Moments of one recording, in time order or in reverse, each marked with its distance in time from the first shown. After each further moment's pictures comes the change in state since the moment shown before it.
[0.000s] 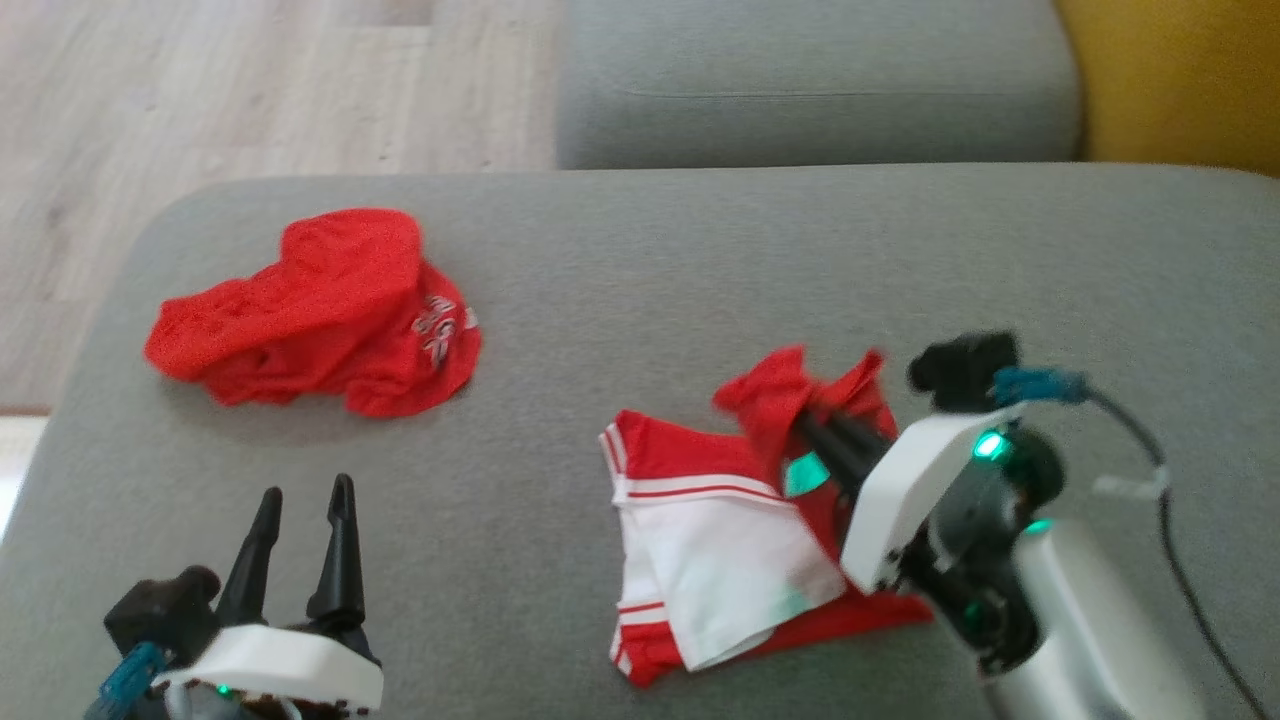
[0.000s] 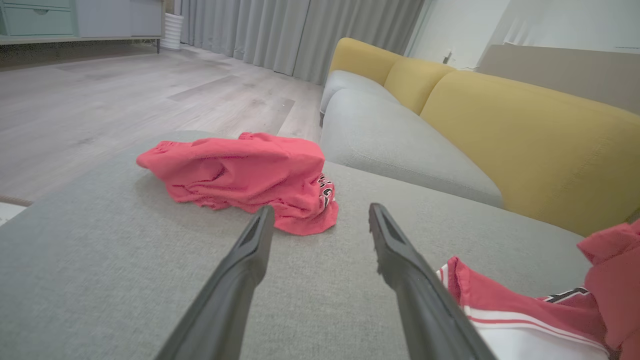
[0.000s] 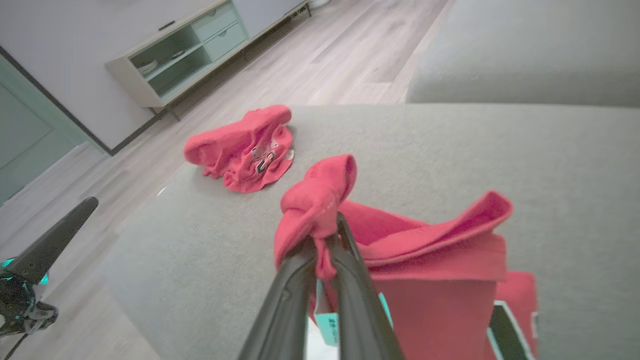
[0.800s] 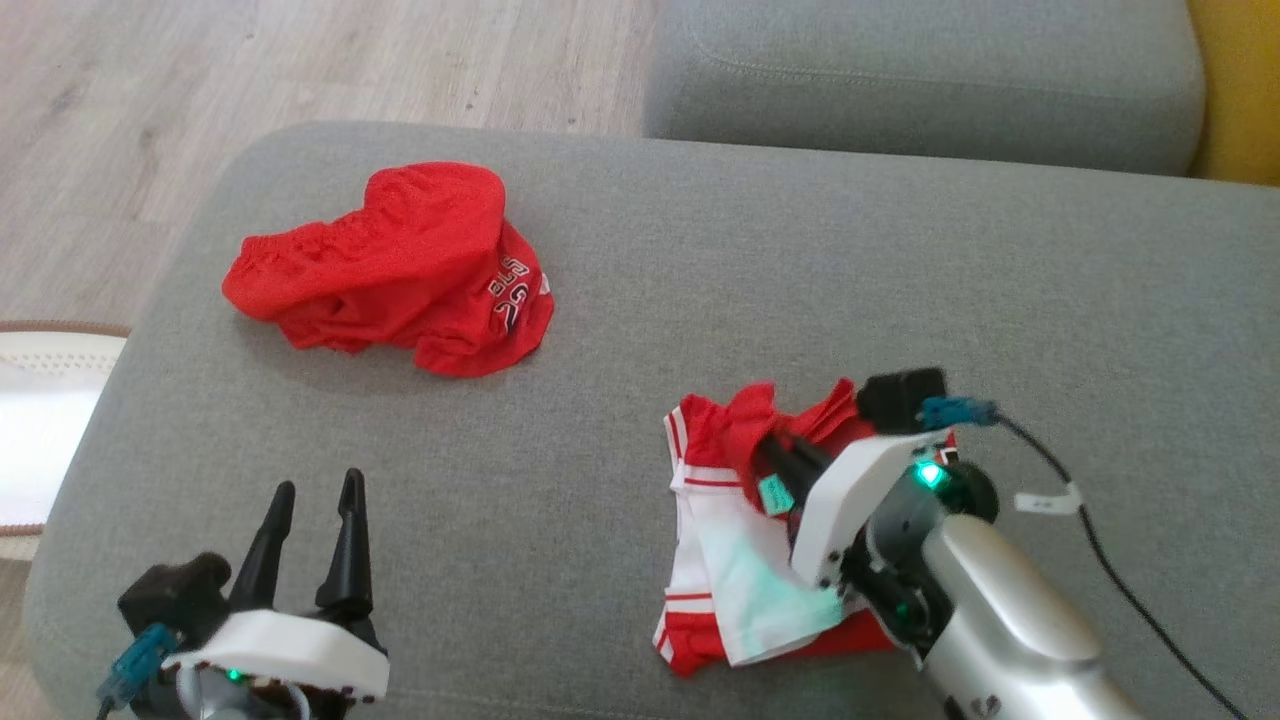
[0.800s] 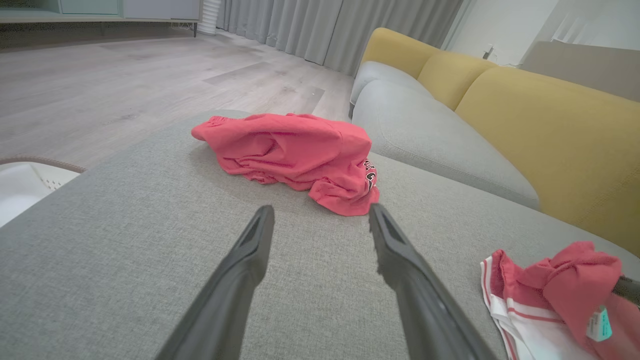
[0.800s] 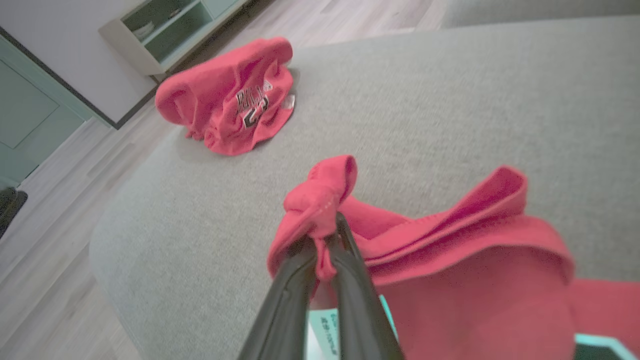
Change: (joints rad) left arm -0.048 -0.008 -0.008 0.088 -0.011 -0.041 0.003; right arm -0.181 0.032 0.198 0.563 0.096 0.000 -0.326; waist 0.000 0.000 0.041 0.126
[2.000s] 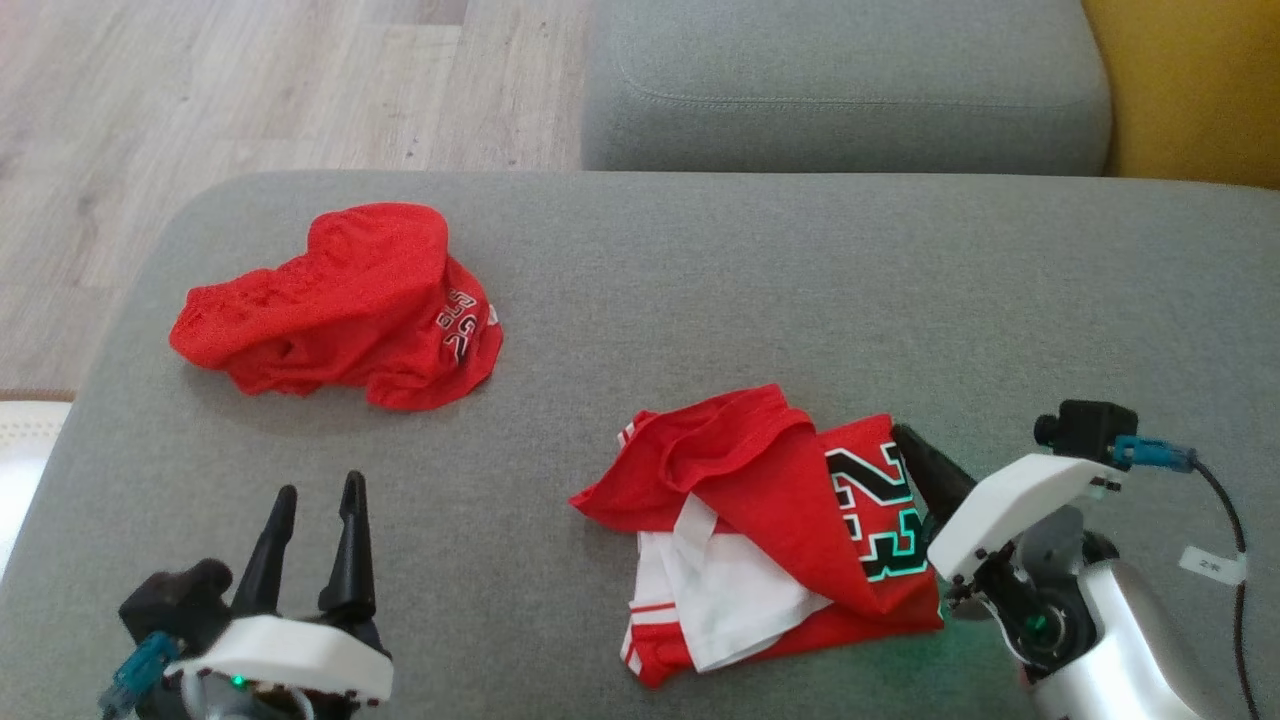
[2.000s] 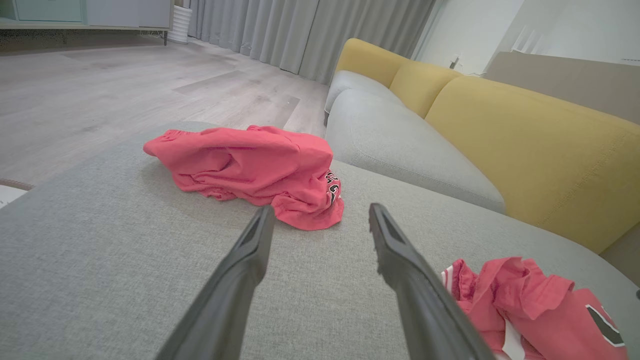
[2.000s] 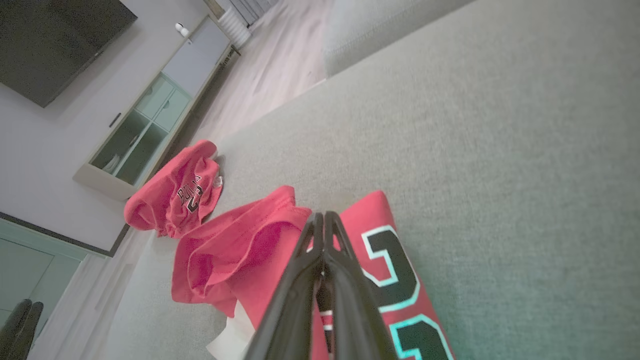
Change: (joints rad) left arm 0.010 -0.037 0.033 -0.001 0.022 -0.017 -0.001; right arm 0.184 -0.033 -0.335 -0.187 0.133 0.000 0.081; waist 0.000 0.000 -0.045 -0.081
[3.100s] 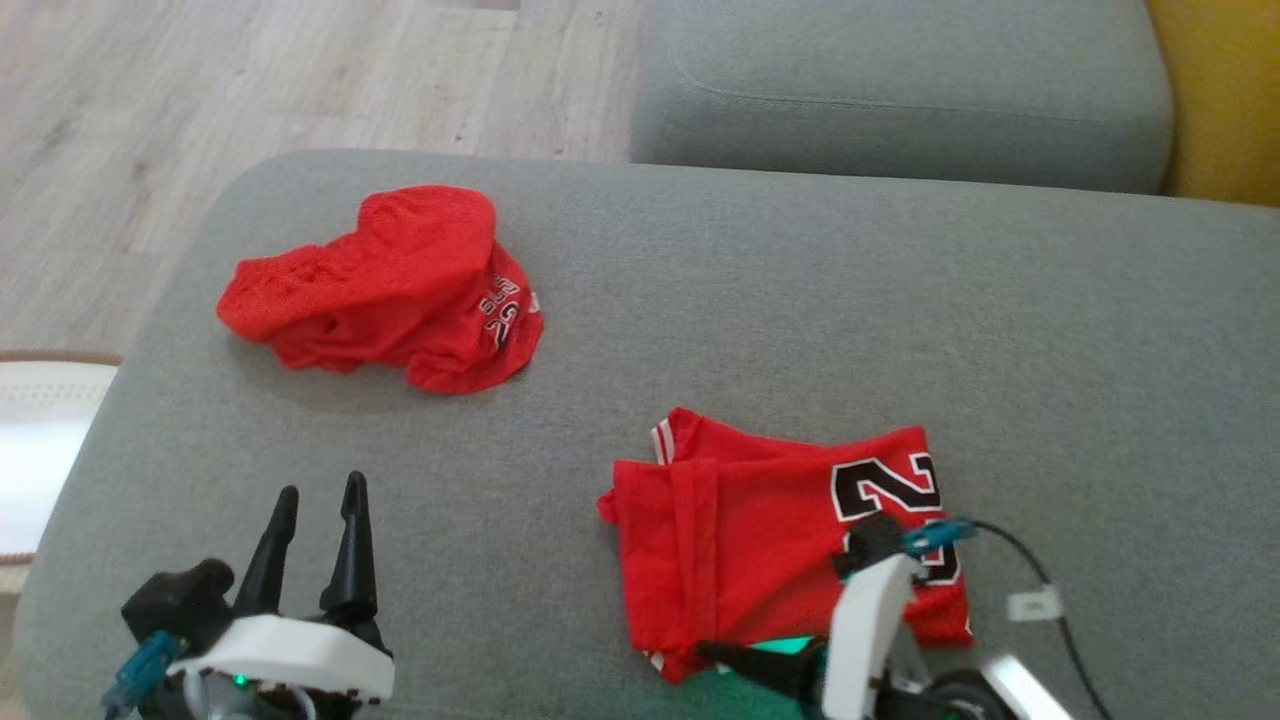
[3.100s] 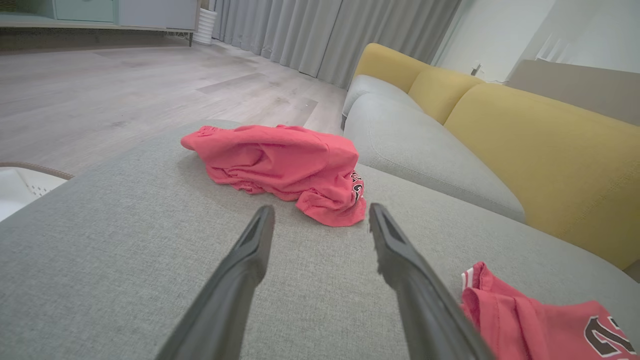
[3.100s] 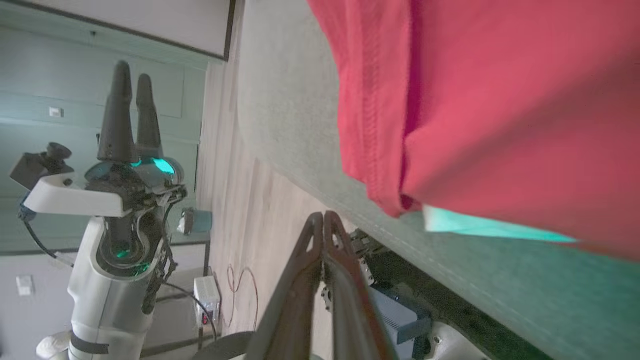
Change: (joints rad) left arm -0.005 -0.012 0.009 0.016 0.009 -0.008 0.000; right arm 0.077 -0.030 0.380 -0.065 0.473 0.000 0.485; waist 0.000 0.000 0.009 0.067
